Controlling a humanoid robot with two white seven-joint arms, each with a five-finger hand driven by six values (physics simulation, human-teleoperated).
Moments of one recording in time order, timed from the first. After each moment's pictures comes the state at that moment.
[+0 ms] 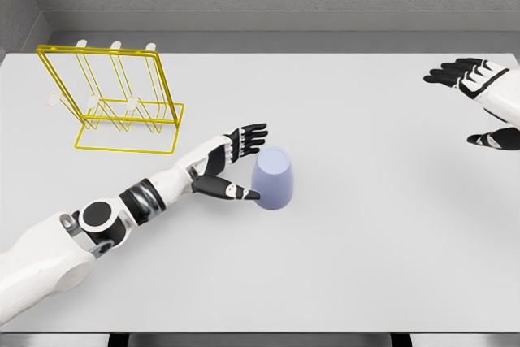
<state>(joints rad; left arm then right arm) -0.51 0.59 -1.03 -1.50 0.80 -0.22 -0.13 -0.09 -0.75 -0.20 -1.74 0.30 -0.61 0.58</state>
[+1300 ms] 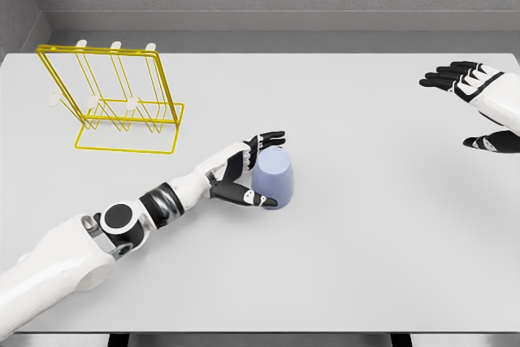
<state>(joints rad) -0.51 0.52 -1.05 -1.46 0.78 -0.20 -0.12 -0.09 -0.75 -0.19 -1.75 0.30 -0.61 0.58</state>
